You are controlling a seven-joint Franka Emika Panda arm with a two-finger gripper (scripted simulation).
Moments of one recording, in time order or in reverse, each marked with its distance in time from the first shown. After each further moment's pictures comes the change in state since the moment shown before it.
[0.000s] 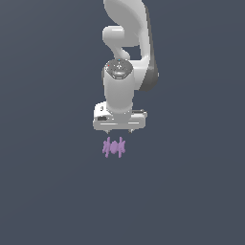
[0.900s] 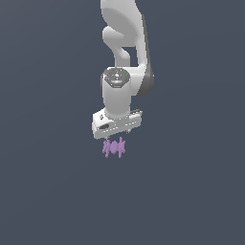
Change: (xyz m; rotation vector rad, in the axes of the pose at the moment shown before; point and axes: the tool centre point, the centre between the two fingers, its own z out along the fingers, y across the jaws) arm 0.000 0.008 0.023 -0.007 -0.005 -0.319
